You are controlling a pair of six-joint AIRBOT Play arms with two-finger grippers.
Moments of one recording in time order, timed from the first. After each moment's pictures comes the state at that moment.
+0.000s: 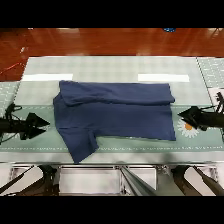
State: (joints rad) left arm 0.69 -1.14 0.57 0.93 -1.30 -1.30; right arm -0.61 -0.99 0.55 -0.86 1.12 1.24
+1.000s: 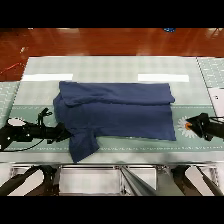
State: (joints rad) left arm 0.28 -1.11 0.34 0.80 -1.11 -1.22; right arm -0.85 -0.95 0.48 -0.87 1.20 1.25
